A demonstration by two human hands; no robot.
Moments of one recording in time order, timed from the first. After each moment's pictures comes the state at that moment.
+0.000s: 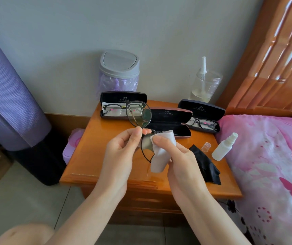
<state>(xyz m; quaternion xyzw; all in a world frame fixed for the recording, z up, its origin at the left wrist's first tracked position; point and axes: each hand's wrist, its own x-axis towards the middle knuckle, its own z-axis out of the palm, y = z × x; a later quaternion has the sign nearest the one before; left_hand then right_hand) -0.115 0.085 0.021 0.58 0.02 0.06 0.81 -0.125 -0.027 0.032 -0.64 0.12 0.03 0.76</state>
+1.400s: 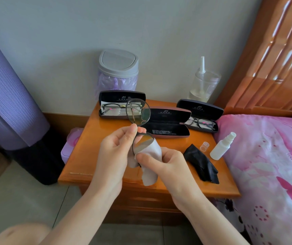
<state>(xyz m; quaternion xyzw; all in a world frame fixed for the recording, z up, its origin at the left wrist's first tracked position) -0.117 0.090 0.028 0.59 0.04 0.06 0.80 -0.131 -0.029 0.030 -0.74 -0.02 0.09 0.66</state>
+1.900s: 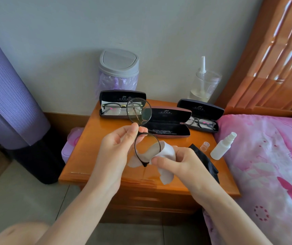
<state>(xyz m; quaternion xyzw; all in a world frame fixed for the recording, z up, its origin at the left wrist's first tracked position) -0.114 0.092 0.027 0.59 0.04 0.05 0.80 -0.124 -0.058 0.034 -0.80 -0.03 0.11 0.58</state>
